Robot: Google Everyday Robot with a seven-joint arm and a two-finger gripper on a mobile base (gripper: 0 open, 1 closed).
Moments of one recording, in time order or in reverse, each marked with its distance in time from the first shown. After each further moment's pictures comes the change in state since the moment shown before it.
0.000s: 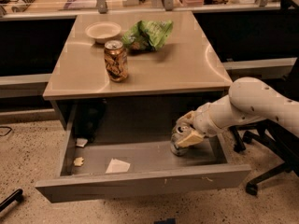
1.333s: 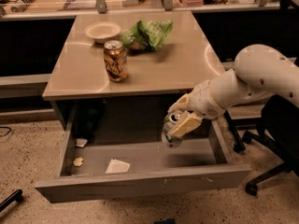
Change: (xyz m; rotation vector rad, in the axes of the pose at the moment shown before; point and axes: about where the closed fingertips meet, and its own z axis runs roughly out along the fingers) arm -0.081 0.005 -0.060 -0.040 -0.072 -0.044
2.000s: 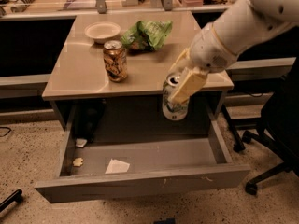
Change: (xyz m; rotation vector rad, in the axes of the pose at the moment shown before) arm -0.101 -0.016 -0.098 0.011 0.099 -0.035
